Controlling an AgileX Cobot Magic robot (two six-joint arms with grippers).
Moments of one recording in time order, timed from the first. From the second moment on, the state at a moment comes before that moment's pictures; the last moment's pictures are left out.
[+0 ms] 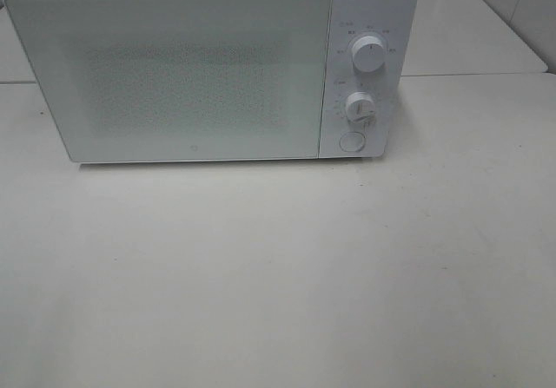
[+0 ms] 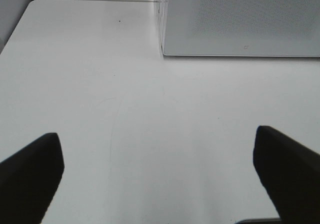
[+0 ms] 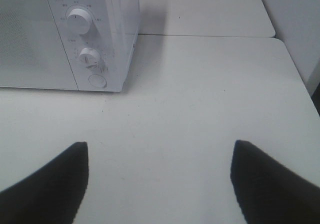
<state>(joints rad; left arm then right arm) -0.03 0.00 -0.50 -0.05 1.04 -0.02 0.13 0.24 -0.55 -0.07 0.77 0.08</state>
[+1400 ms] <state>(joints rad) -0.03 0.00 -0.50 -0.05 1.04 -0.02 0.13 1.00 -0.55 -0.07 0.05 0.11</state>
